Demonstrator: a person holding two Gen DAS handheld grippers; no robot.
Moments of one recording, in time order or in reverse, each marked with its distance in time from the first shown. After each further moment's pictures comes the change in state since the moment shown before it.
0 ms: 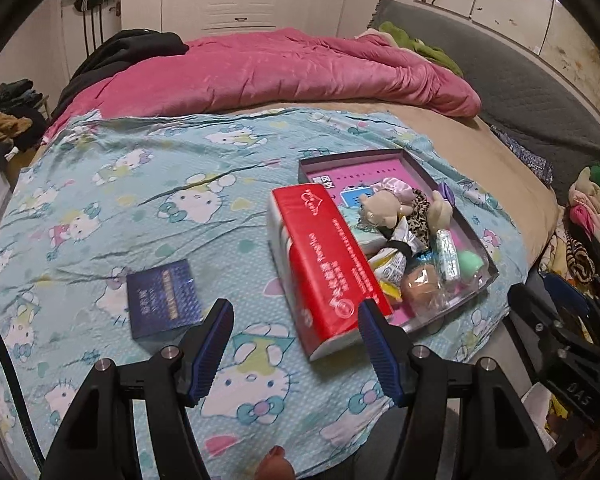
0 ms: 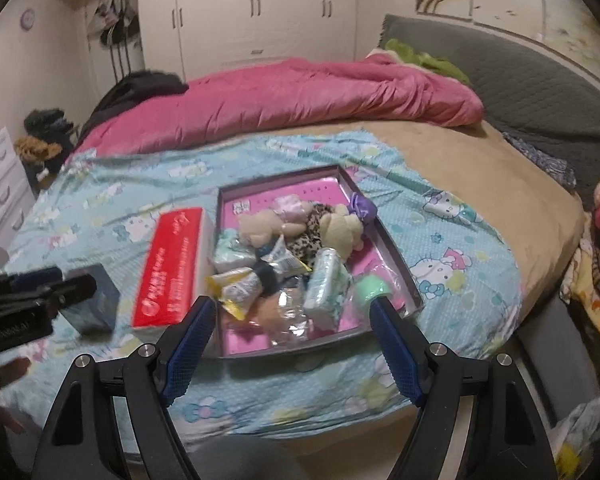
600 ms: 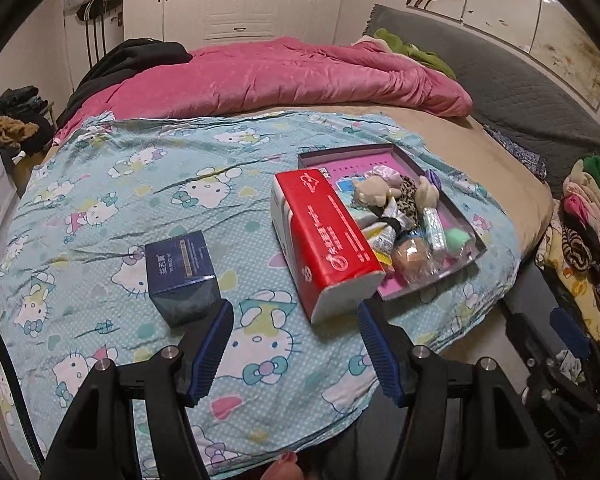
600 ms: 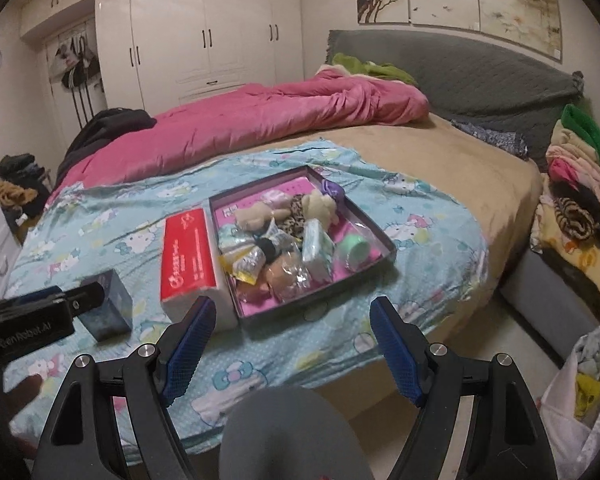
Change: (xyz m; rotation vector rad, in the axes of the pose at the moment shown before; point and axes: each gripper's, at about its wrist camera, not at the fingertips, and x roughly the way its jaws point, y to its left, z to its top) left arm -0.035 -0.004 -0.043 0.028 -0.037 0.007; right arm -0.059 0.025 -0.065 0.119 -0.057 -0.125
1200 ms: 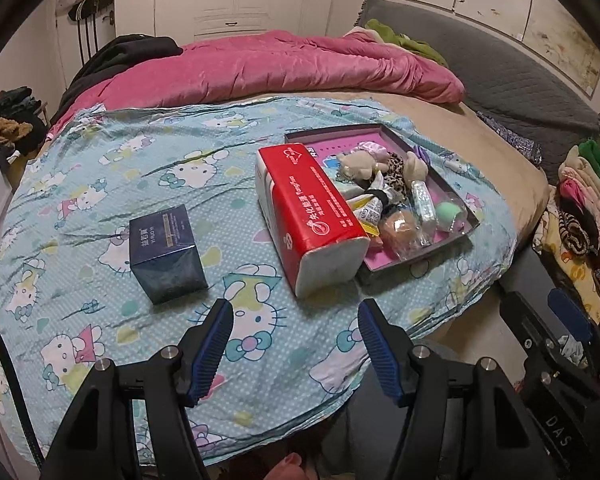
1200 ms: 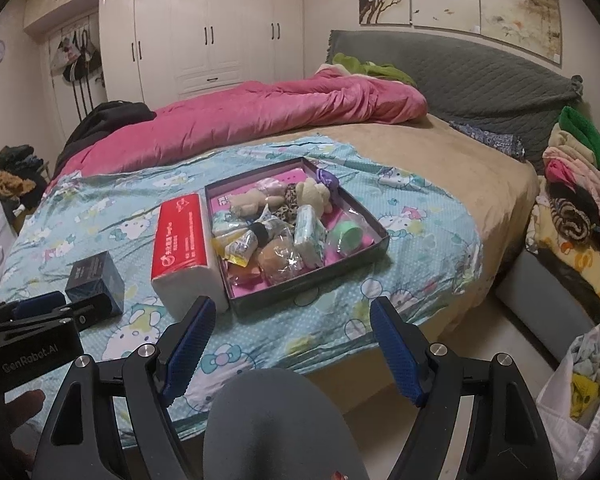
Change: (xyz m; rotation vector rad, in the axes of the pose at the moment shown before) left arm 0.007 -0.015 -0.025 0.020 0.022 -0.008; right arm -0.001 -0.006 -0.017 -0.005 -0.008 -0.002
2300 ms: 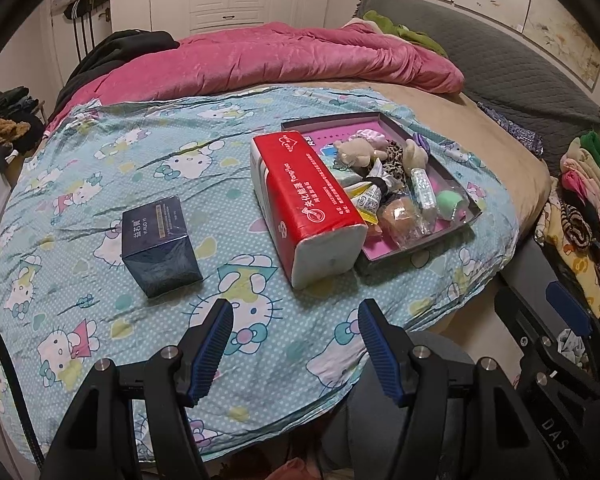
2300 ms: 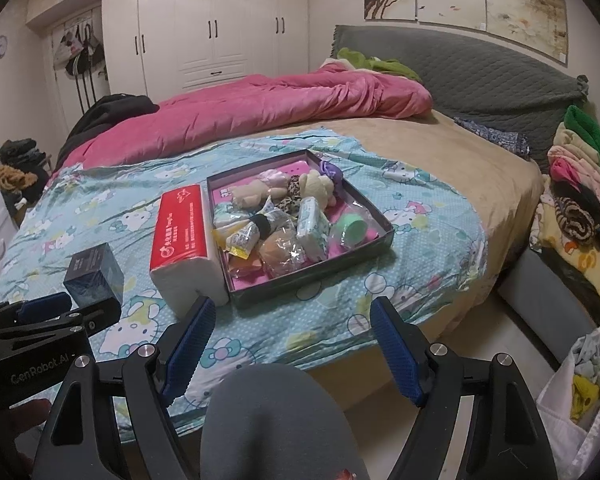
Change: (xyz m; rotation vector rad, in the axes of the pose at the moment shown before) left arm 0.008 -0.006 -0.004 0.009 0.031 0.004; right arm 0.008 0.002 -0.005 -0.016 0.022 0.008
